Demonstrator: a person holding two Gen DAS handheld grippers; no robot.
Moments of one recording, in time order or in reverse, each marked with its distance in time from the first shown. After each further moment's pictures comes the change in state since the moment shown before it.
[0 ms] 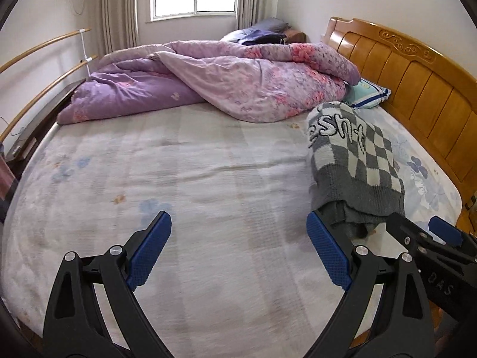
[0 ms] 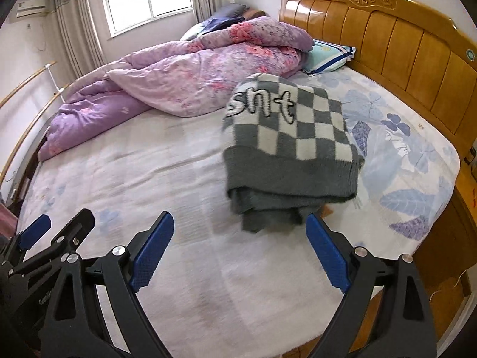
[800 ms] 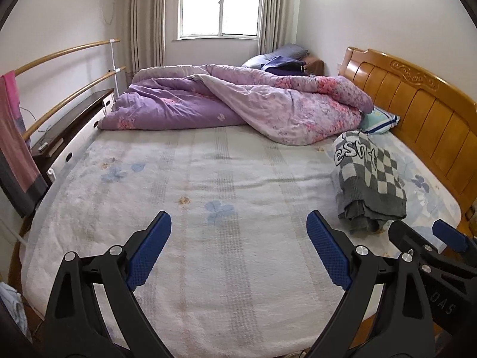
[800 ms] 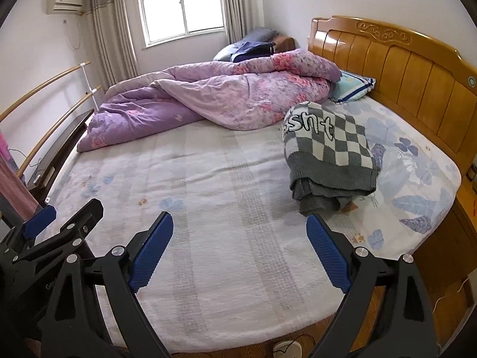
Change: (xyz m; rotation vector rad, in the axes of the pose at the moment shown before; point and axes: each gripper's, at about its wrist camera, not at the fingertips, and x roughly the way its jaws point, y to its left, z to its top) left arm -0.136 0.114 -0.032 -0.053 -0.114 0.051; right arm -0.114 0.113 -0.055 -0.087 -0.112 0.069
